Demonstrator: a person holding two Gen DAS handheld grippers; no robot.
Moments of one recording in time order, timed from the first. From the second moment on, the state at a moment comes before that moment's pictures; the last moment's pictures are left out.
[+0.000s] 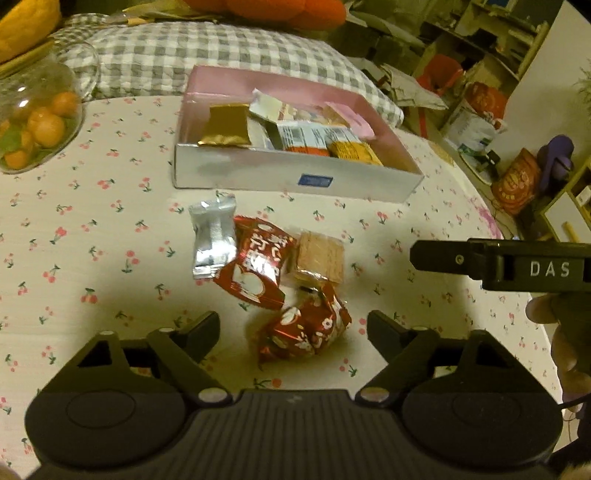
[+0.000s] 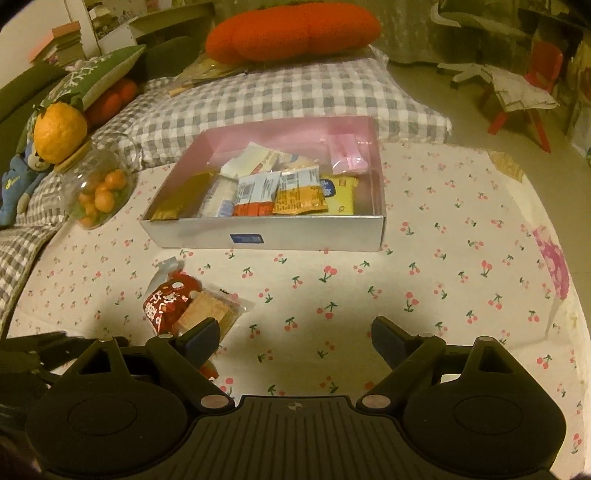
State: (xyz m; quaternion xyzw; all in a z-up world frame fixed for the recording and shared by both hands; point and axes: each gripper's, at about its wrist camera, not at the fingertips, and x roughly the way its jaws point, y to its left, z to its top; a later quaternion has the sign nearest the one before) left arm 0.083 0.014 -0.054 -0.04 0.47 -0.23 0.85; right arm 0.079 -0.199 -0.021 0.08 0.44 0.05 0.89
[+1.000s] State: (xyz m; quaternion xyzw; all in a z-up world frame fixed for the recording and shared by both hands) left arm 0.073 0.065 -0.052 -0.06 0.49 -0.21 0.84; right arm 0.111 -0.144 -0.058 0.07 0.46 0.07 0.88
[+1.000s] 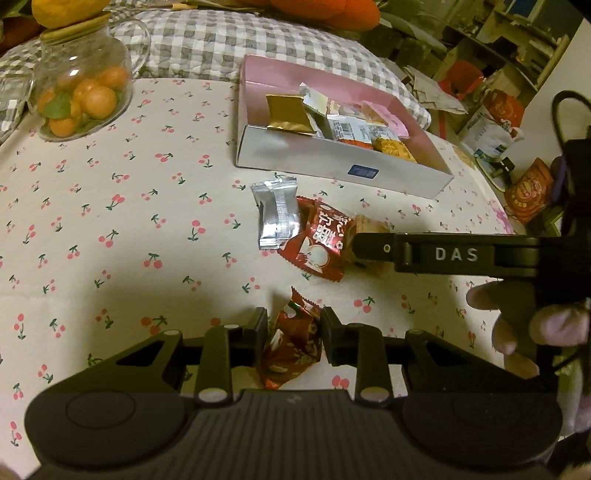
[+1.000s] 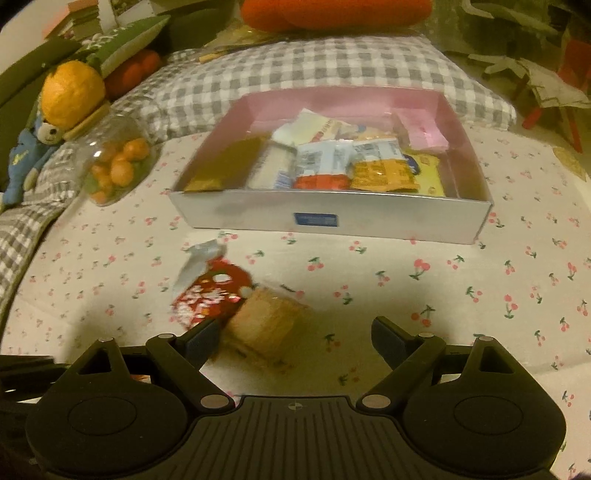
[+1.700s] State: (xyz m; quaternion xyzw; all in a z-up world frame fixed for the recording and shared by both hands) left arm 0.074 0.075 -0.053 -0.04 0.52 -0.25 0.81; right arm 0.114 -0.187 -0.050 0.15 0.47 0.05 0.87
